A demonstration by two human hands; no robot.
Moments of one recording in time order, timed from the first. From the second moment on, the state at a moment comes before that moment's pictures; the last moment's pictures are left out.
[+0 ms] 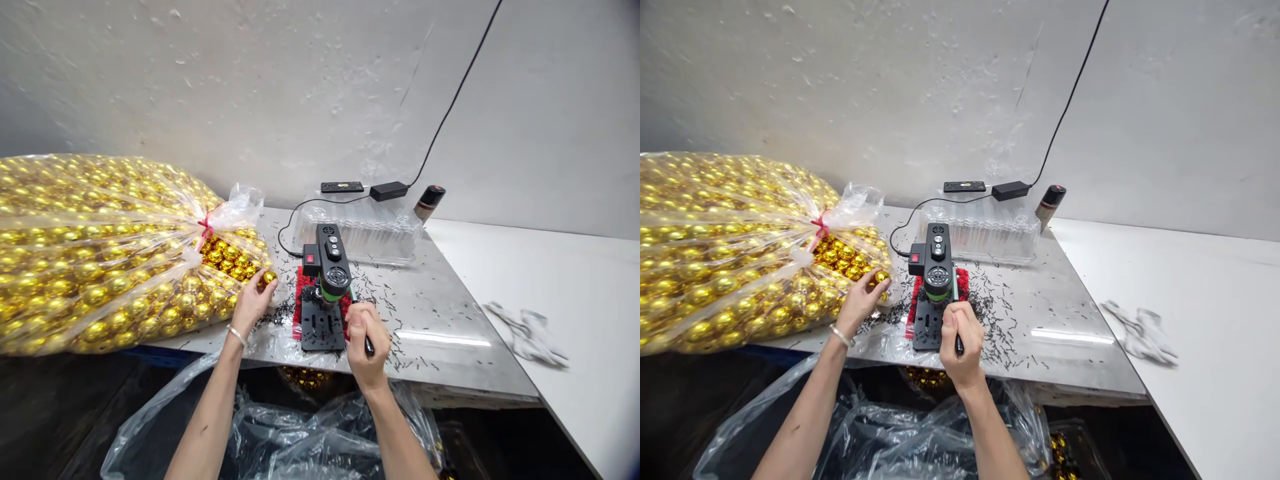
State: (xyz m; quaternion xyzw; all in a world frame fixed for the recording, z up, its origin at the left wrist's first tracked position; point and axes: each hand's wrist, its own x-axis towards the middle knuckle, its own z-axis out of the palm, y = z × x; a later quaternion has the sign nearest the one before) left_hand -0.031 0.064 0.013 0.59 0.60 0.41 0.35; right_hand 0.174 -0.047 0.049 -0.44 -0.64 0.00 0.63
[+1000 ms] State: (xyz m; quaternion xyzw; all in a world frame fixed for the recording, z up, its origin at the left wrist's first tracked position) left_hand 0.053 -0.003 -0.056 0.69 0.55 0.39 0.26; right_hand 0.177 -0.049 0.050 -0.44 -0.65 0.00 0.61
